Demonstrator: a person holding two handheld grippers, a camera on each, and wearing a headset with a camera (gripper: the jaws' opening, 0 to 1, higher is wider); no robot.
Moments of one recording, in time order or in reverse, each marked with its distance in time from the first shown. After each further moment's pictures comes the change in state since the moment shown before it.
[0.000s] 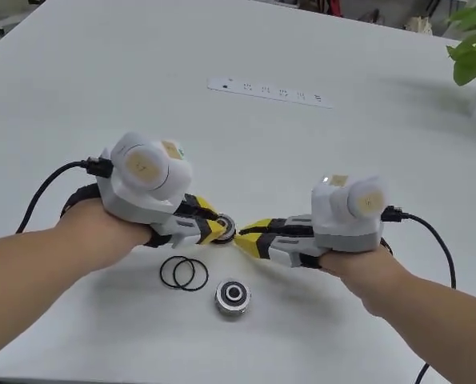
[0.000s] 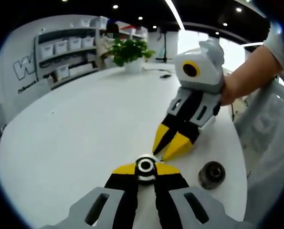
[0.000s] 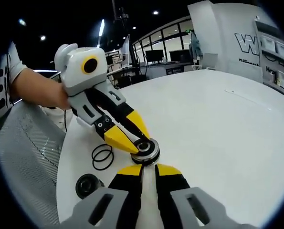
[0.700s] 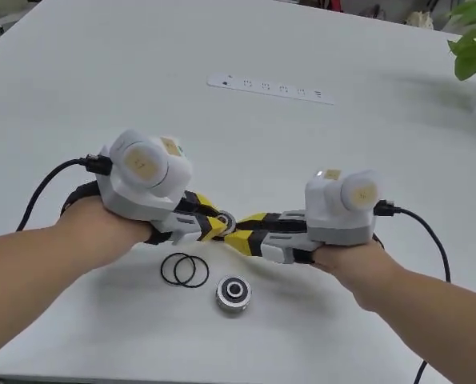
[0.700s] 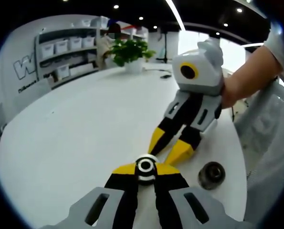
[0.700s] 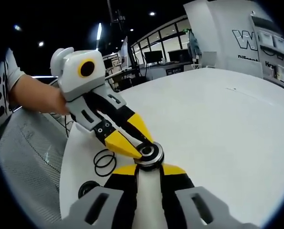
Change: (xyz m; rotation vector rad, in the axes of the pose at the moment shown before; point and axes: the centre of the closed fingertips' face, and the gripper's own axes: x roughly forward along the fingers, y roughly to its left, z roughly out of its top) left arm 0.000 0.000 0.000 -0.006 -0.001 0.002; right arm 0.008 0.005 0.003 0.047 -0.012 0.022
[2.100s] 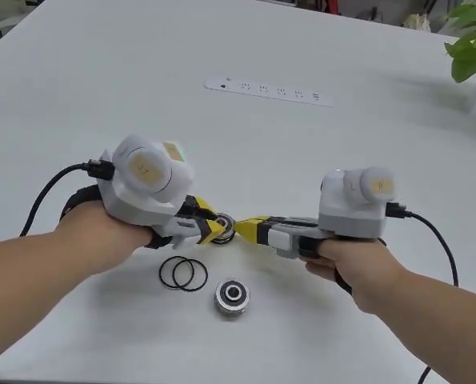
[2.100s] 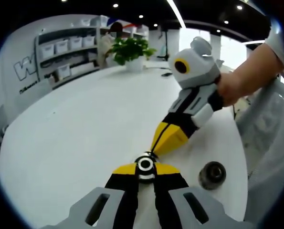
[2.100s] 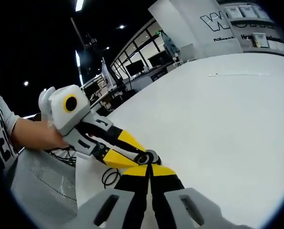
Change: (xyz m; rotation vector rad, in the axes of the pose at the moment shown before) left arm 0.000 0.002 -0.001 0.010 0.020 0.021; right arm -0.009 -0.006 0.013 0.297 -0.099 -0.010
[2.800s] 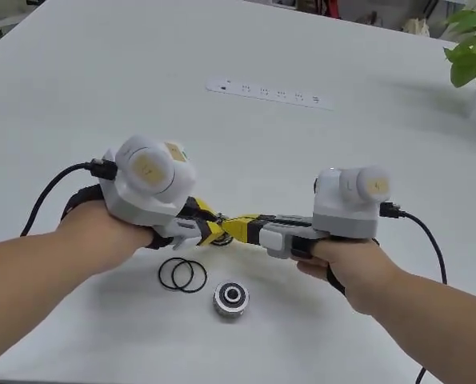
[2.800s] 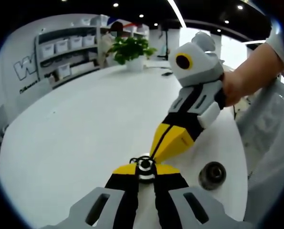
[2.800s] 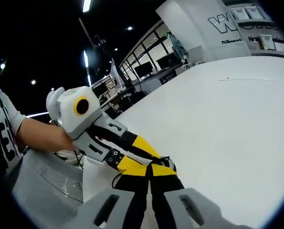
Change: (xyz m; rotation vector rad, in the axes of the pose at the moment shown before) left arm -0.001 -0.001 0.000 -0.001 0.005 -0.001; right arm 0.006 0.021 0.008 -0.018 -0.018 0.073
